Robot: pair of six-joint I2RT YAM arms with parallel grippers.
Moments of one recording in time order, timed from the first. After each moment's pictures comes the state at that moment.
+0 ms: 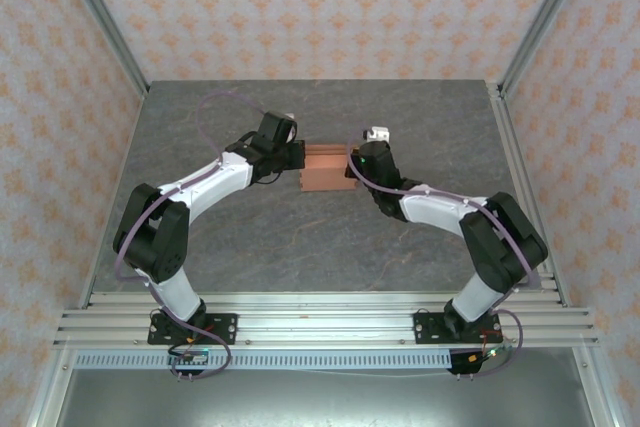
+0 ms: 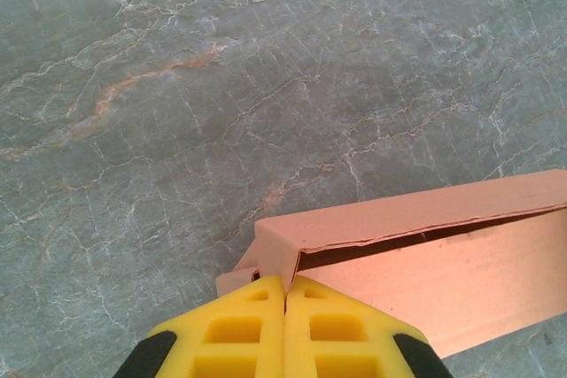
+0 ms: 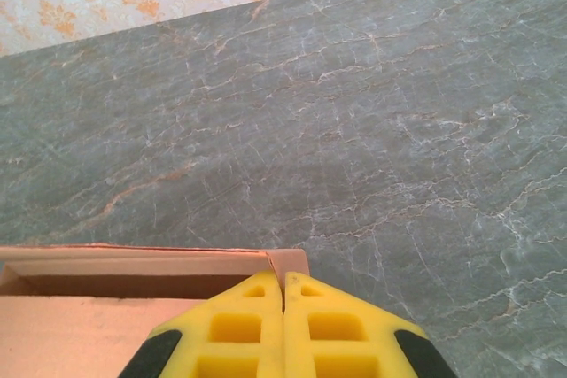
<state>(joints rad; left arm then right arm) -0.44 1.71 1.22 -0.33 0.00 -0.50 0.59 1.62 0.85 0.26 0.29 0.45</state>
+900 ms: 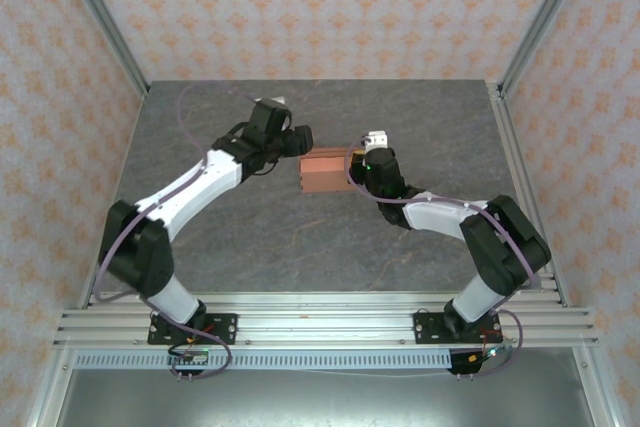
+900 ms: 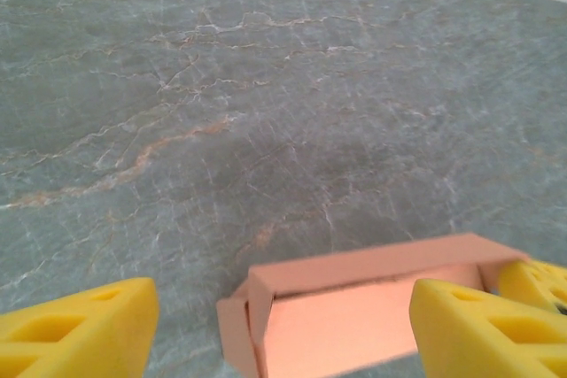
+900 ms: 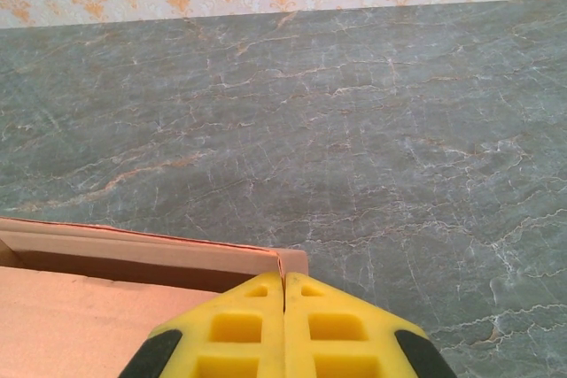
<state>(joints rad) -0.47 1.64 1.33 -0.43 -0.11 -0.54 0.59 1.61 0.77 0.40 0.25 0.30</state>
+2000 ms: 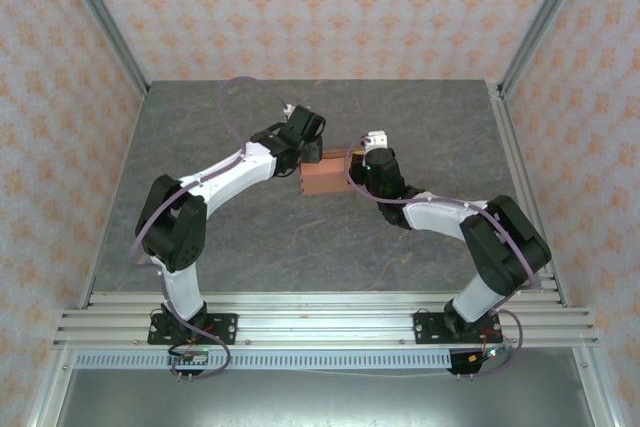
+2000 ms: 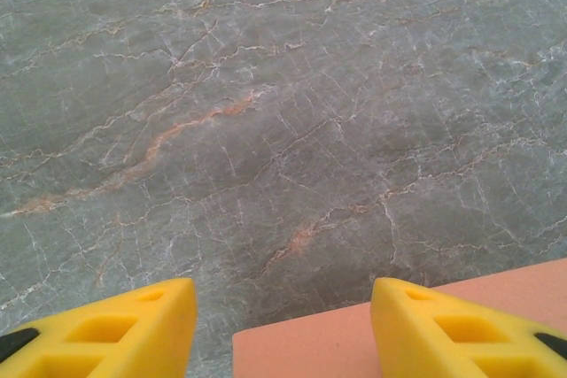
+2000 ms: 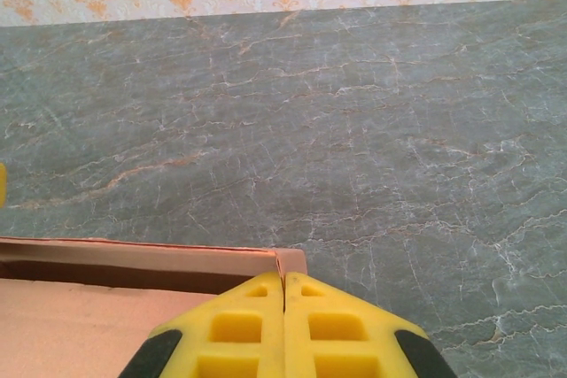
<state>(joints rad) -0.56 1.84 1.44 -0.50 -0.30 -0.49 0.59 1.60 0.77 0.41 0.24 0.30</state>
